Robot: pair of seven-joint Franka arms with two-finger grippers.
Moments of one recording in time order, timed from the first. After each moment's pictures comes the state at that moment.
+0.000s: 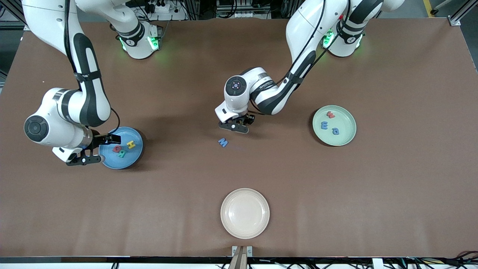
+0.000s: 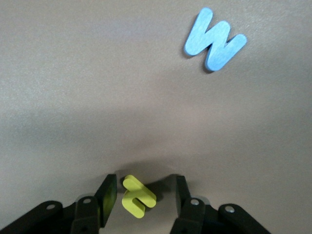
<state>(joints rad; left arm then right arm) -0.70 0.79 -0.24 -1.59 0.18 2.32 -0.74 0.47 0.43 -0.54 -1.95 0.25 2.12 -0.32</state>
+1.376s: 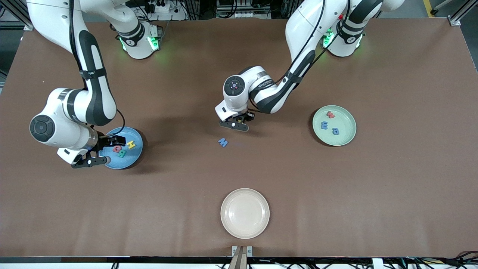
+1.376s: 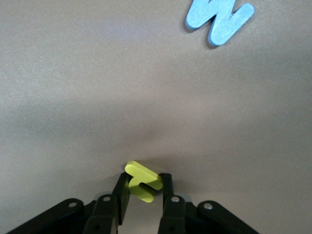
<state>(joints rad) -0.70 0.79 -0.26 -1.59 0.17 2.28 -0.74 0.51 0.43 -0.54 -1.92 0.25 2.12 -0.32</state>
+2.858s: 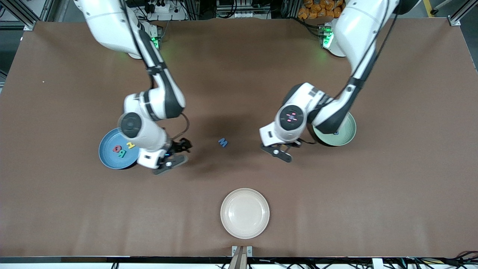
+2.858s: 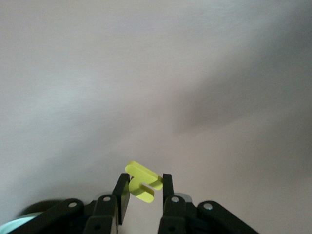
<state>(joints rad) -0.35 0.60 -0.24 -1.58 0.16 2.00 -0.08 0.68 0.61 -0.27 -1.72 0.37 2.34 -0.27</state>
